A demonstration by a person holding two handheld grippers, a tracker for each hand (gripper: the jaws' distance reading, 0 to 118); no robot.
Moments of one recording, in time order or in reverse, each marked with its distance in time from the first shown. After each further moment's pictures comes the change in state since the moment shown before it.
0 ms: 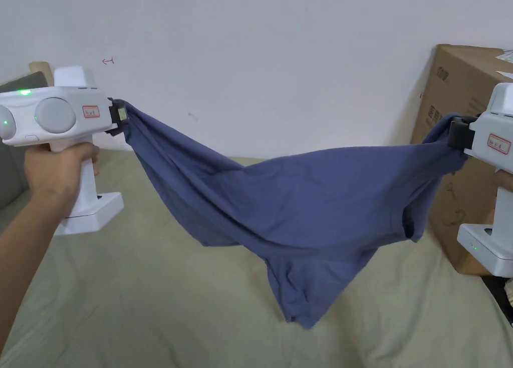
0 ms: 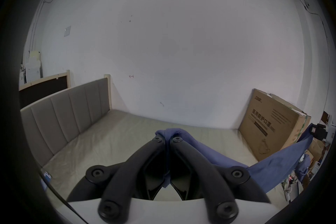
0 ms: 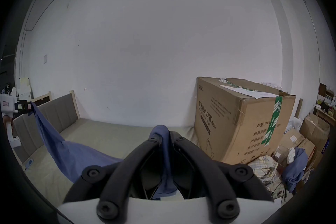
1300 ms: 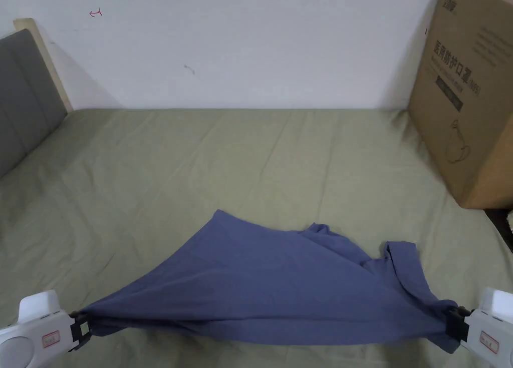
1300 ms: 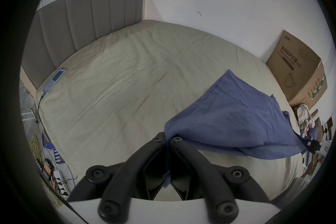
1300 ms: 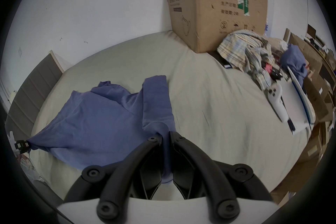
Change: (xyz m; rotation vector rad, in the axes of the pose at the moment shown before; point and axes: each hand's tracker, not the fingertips) left arm -0.138 -0.342 0.127 -0.559 0.173 0.114; right arm 0.015 -0.346 0.113 -0.559 -0.133 -0.236
